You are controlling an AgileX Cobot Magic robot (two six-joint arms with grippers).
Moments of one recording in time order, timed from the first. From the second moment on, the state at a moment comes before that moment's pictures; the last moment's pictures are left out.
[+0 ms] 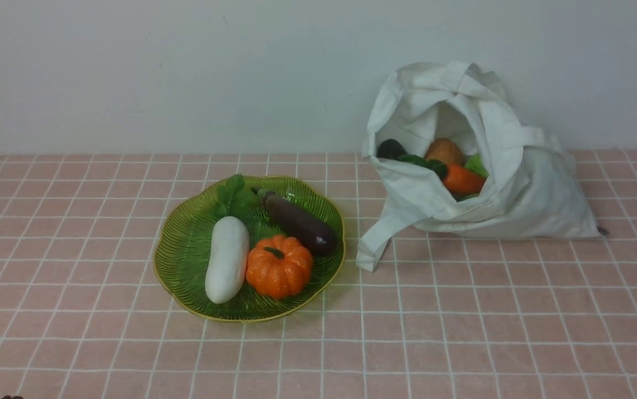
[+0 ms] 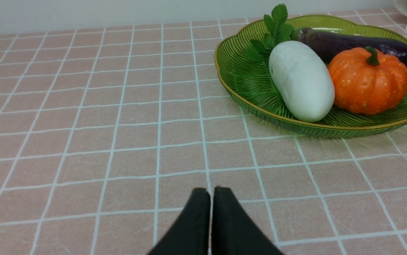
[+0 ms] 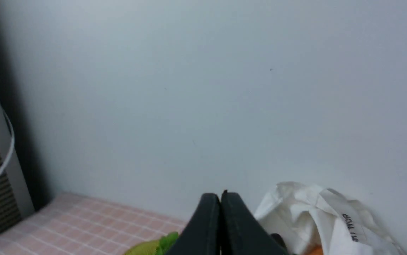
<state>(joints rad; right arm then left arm) 0.54 0.19 -0.72 -0.08 0.56 0.20 -0.08 -0.01 0.03 -0.08 0.38 0.05</state>
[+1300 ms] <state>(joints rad) 0.50 -0.02 -0.27 -0.01 0.25 0.06 -0.08 -0.01 0.03 -0.08 0.38 0.05</state>
